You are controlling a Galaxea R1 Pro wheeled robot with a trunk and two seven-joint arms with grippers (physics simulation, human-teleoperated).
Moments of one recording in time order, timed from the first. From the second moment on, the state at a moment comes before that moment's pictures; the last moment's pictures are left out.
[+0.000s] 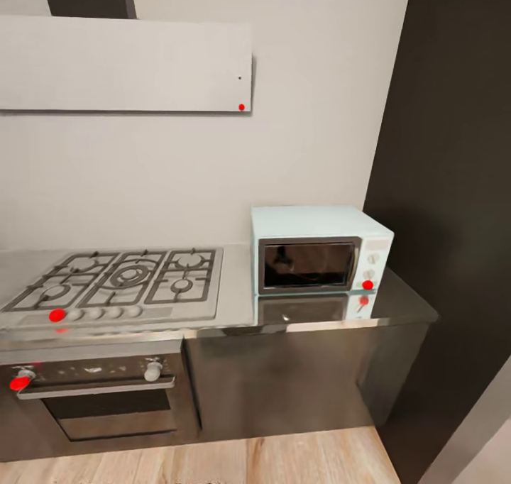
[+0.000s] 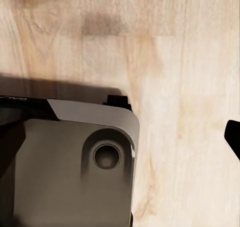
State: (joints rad) left arm -0.23 -0.06 -0.34 0.00 0.69 -0.04 0.11; right arm -0.21 -0.03 -0.21 0.03 0.29 -0.13 0.01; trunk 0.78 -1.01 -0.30
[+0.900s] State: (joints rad) left arm -0.23 -0.06 -0.34 0.00 0.69 -0.04 0.12; right arm -0.21 -0.04 -0.21 0.03 0.28 -0.12 0.01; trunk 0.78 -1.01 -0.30
